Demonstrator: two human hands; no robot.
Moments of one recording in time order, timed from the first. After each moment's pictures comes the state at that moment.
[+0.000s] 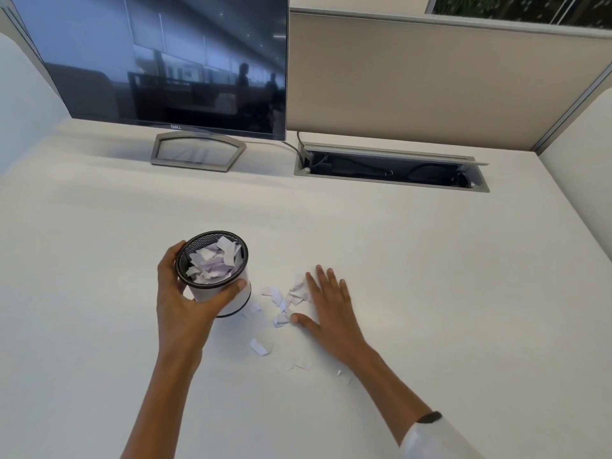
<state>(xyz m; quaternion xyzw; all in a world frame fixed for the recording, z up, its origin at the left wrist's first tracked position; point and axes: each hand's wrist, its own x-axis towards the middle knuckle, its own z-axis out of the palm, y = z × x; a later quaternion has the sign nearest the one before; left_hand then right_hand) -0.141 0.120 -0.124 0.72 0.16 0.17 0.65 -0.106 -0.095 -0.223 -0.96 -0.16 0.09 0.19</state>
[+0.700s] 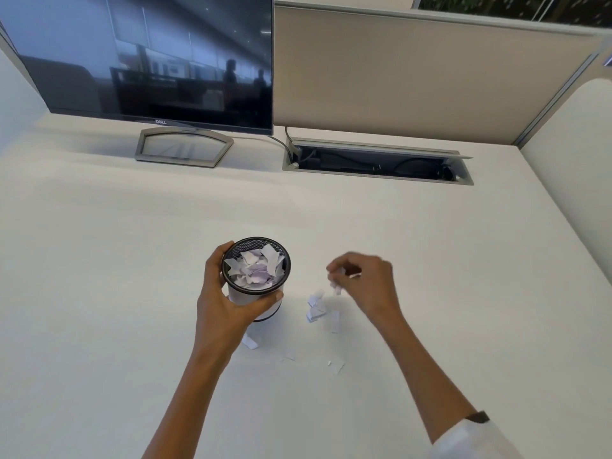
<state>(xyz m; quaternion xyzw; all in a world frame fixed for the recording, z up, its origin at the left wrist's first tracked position) -0.144 0.079 -0.135 0.76 0.09 0.08 0.64 -0.098 -0.133 -0.126 -0.86 0.03 0.00 0.50</state>
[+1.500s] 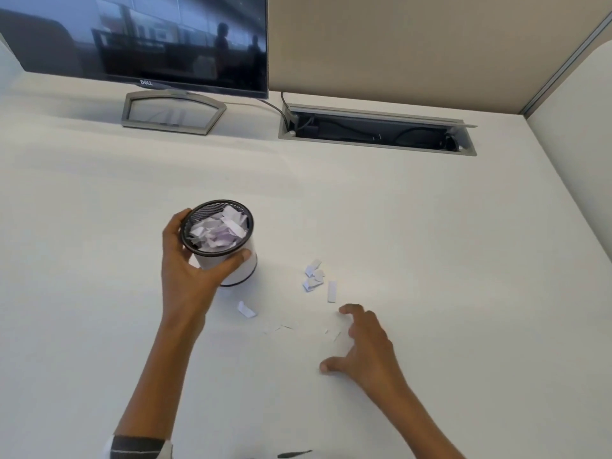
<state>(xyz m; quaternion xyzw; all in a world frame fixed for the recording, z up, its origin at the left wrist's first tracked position) -0.142 0.103 -0.142 0.72 0.13 0.15 0.66 -0.211 -0.140 -0.176 -0.92 0.09 0.22 0.32</state>
